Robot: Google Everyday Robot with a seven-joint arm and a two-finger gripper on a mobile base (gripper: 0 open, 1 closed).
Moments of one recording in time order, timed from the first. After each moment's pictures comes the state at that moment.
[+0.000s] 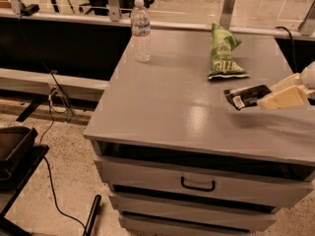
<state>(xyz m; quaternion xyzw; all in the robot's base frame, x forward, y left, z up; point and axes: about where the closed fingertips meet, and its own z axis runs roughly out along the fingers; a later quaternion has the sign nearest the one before) 0.532 -0.292 0.881 -0.40 0.83 0.20 0.32</state>
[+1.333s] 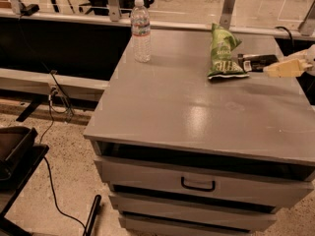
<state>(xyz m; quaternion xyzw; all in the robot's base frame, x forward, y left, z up) 0.643 -0.353 0.899 -0.31 0.83 0.16 0.43</state>
